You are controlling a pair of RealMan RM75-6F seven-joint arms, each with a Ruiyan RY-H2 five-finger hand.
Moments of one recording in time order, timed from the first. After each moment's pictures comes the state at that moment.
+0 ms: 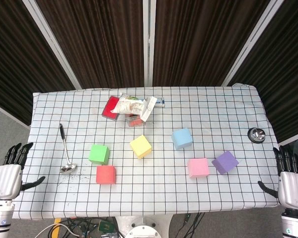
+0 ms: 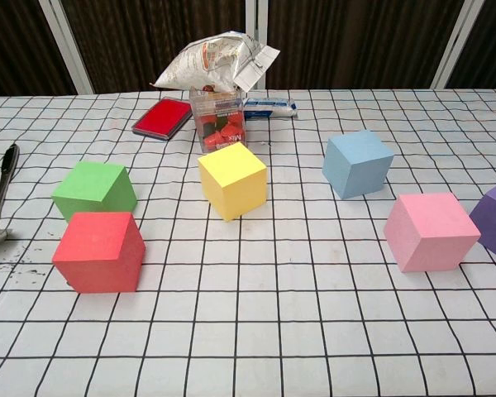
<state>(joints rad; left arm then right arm) -0.05 -1.22 -0.04 -1.64 1.53 1.56 -0.02 -0.01 -1.18 0.08 -1.74 -1.46 1.61 -0.19</state>
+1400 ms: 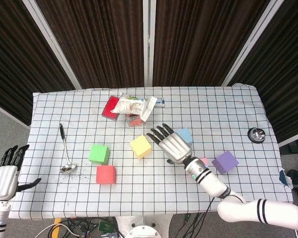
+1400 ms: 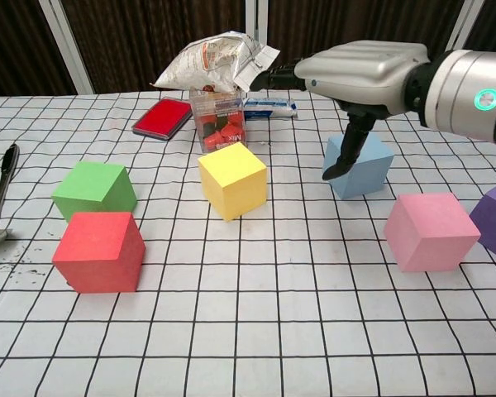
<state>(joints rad) -0.05 -1.24 -0.03 -1.54 1.52 1.53 -0.09 0.80 -1.42 0.26 -1.76 -1.09 0.80 -0.69</state>
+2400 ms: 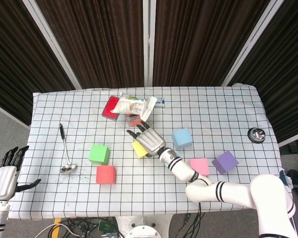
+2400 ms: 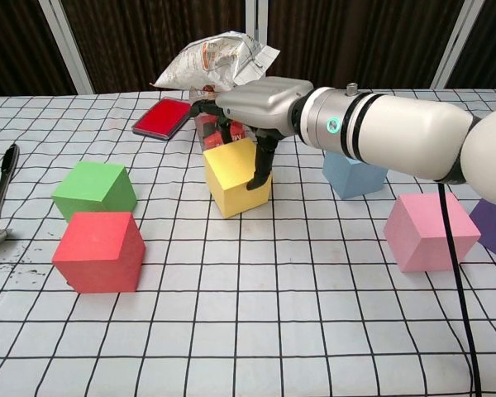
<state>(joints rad) -0.05 -1.25 -0.02 -1.48 1.51 1.51 -0.19 1.06 -1.72 0.23 -1.33 -1.02 0.76 -0.52</state>
